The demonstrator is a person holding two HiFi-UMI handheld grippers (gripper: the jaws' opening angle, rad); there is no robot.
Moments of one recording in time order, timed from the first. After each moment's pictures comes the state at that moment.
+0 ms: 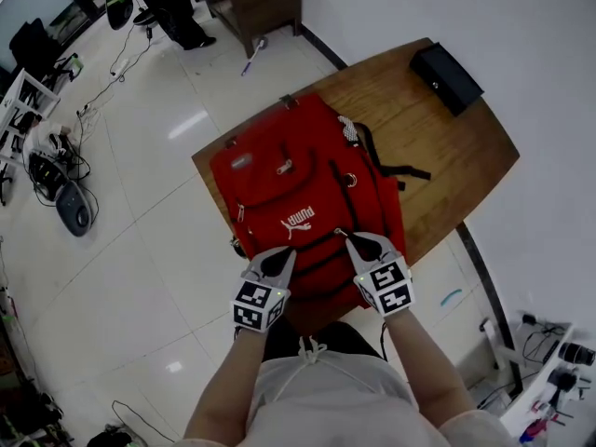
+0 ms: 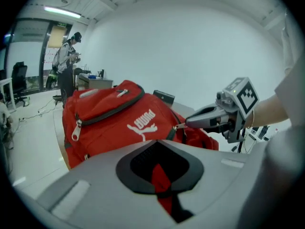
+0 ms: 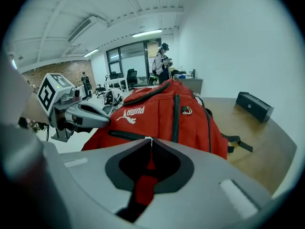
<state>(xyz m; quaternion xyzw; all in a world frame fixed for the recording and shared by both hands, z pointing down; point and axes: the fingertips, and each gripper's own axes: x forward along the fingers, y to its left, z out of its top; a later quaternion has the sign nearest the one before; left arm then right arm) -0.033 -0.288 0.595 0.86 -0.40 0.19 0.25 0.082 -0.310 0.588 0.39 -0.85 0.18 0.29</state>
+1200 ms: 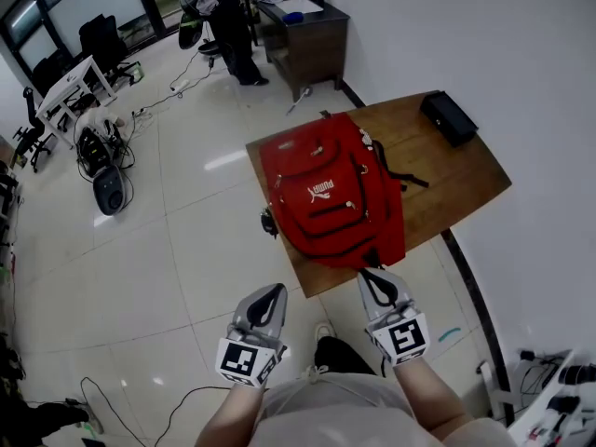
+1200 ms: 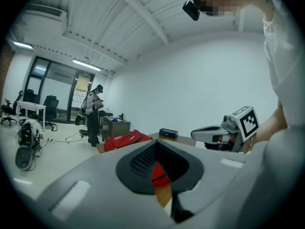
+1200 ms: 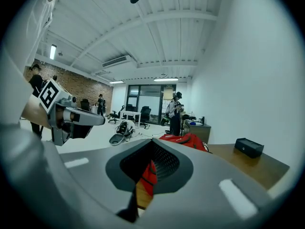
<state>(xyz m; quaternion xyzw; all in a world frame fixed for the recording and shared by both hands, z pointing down) -0.061 -0.058 0.422 0.83 -0.54 0.03 0.09 0.078 -0.109 0.426 0.36 -0.93 -0.02 0.10</state>
